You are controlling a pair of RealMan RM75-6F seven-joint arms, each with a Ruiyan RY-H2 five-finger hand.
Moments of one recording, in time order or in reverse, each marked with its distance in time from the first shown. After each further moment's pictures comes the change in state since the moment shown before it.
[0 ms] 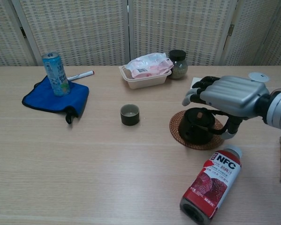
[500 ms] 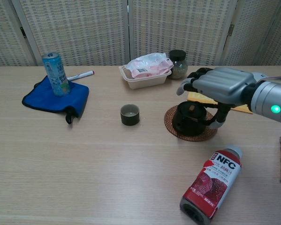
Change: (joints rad) left arm 0.001 0.000 -0.004 0.008 -0.009 -0.007 -0.008; right arm 0.033 -0.033 0.066 0.059 0.042 -0.035 0.035
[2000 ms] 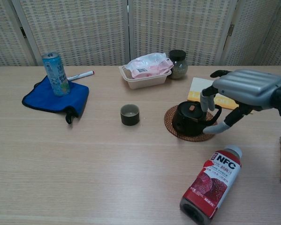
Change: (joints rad) left arm 0.000 0.022 0.015 -0.031 0.018 -0.022 -0.097; right arm -0.095 0.083 -0.030 -0.036 -0.157 0.022 0.237
